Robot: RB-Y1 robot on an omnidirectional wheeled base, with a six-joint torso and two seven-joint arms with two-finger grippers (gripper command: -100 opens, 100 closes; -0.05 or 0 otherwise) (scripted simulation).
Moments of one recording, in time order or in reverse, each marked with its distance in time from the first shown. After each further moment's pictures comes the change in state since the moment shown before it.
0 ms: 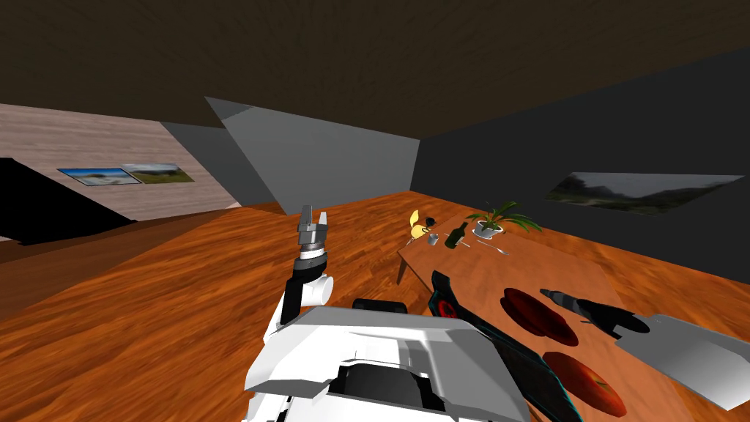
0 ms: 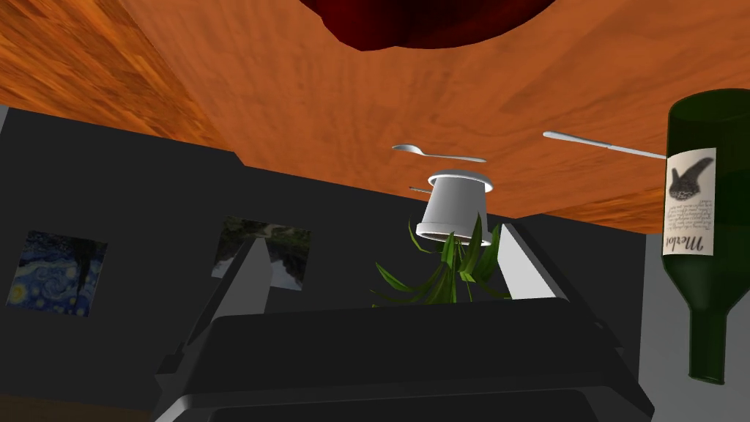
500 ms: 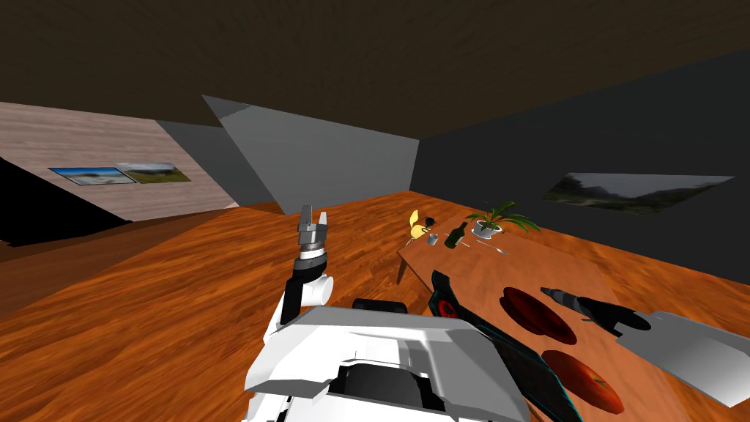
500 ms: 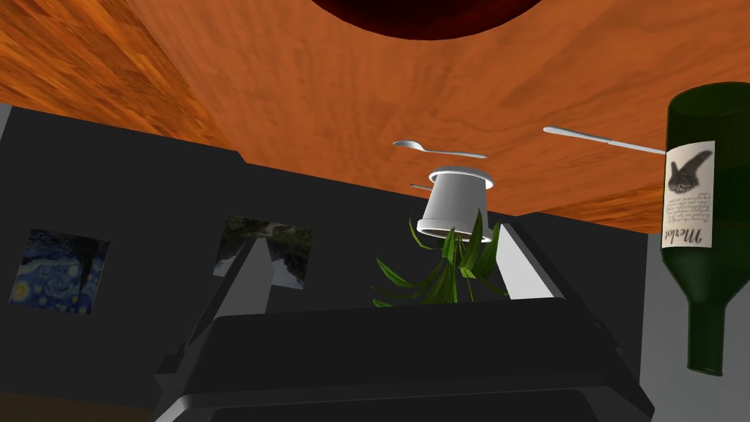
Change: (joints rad) left arm 0.000 0.000 0.000 0.000 0.000 0.000 0.000; right arm 0.000 -0.025 0.011 -0.016 -0.023 0.005 -0.001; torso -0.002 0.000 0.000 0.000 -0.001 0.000
